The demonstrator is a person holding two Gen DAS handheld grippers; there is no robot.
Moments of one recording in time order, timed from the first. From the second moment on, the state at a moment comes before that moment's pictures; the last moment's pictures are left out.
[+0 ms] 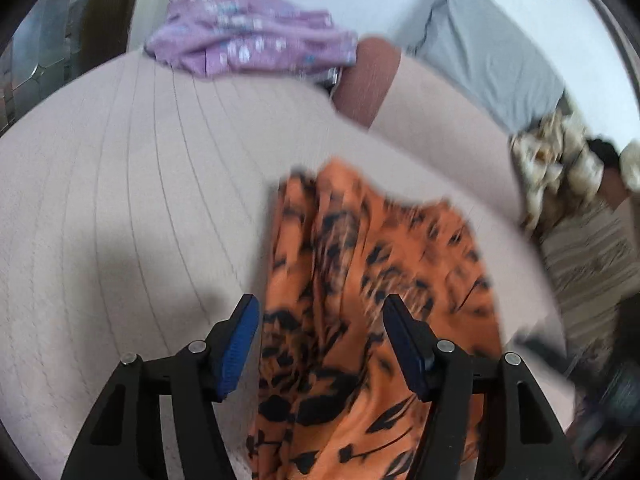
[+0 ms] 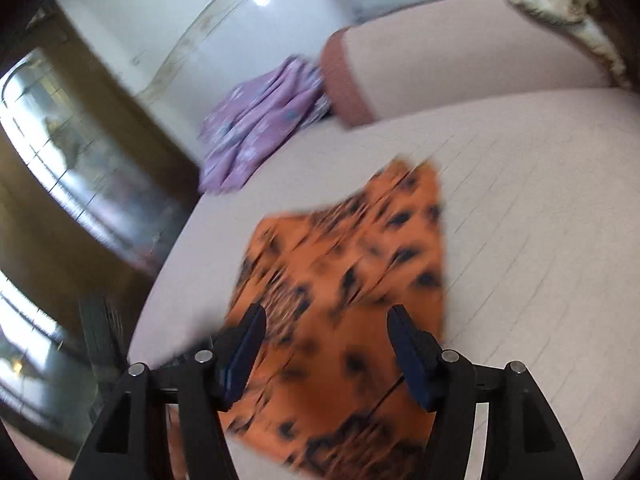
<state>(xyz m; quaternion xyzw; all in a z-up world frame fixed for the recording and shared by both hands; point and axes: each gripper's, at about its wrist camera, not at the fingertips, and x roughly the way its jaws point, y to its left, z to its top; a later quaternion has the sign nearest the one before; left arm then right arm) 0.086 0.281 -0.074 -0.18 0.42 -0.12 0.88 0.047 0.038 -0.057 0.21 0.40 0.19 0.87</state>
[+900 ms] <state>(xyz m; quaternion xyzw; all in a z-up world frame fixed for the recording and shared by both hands) 0.102 0.249 -0.102 -0.05 0.51 -0.12 0.85 0.031 0.028 -0.118 0.27 0.45 0.25 0.82</state>
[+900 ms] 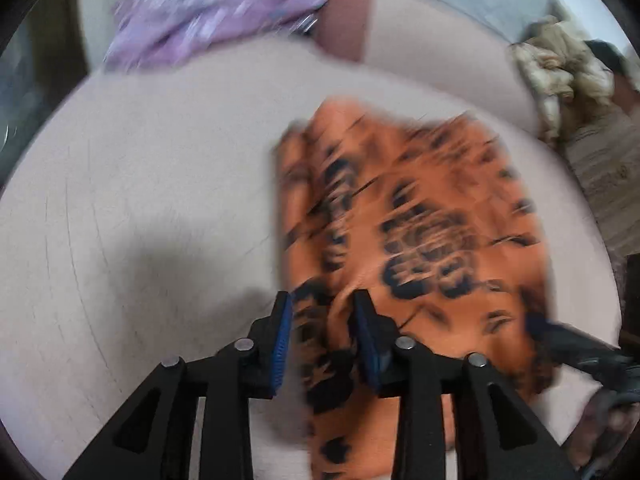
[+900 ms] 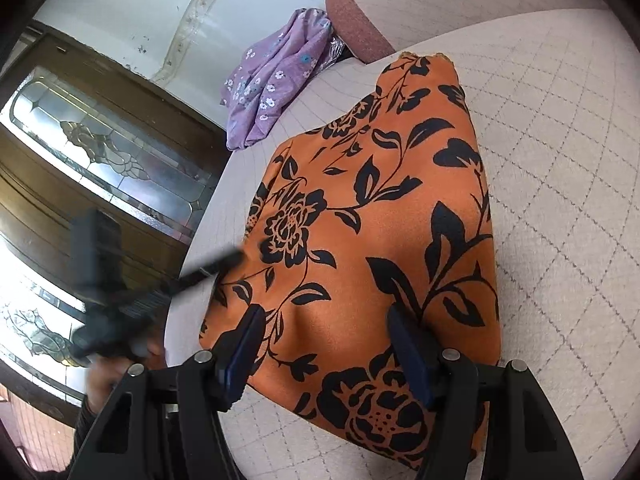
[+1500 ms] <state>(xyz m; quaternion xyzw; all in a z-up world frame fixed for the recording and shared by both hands) 0.047 0.244 -0.069 -0.04 0.45 -0.08 0.89 0.027 0.018 -0.098 0.30 0.45 0.26 0.80</state>
